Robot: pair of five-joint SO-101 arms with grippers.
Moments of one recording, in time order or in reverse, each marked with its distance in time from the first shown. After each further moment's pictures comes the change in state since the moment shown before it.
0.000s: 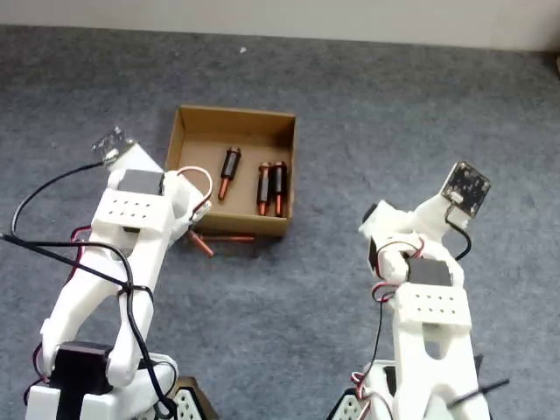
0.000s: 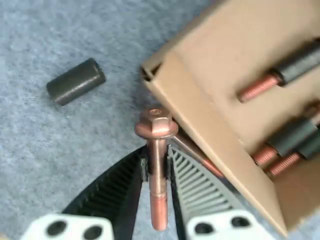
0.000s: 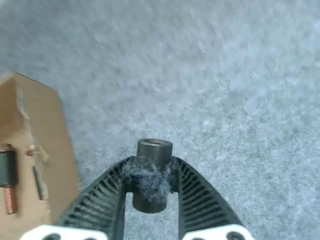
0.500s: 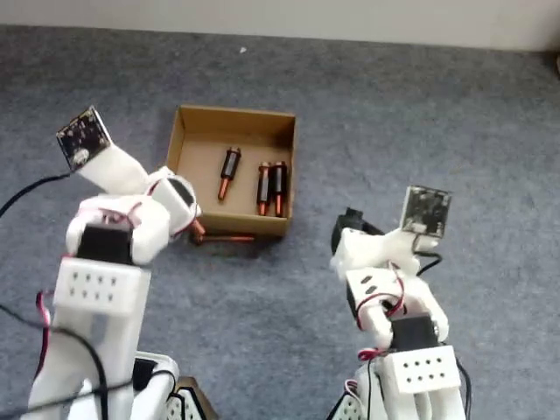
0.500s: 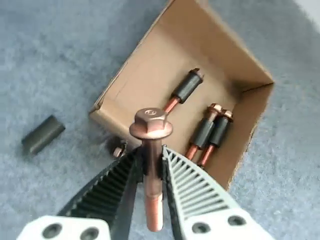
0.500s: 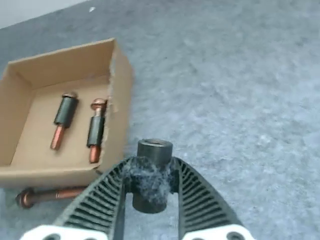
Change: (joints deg) left arm 0.5 -29.7 6.9 -3.0 -11.2; right arm -12.4 -27.3 13.4 1.6 12.2
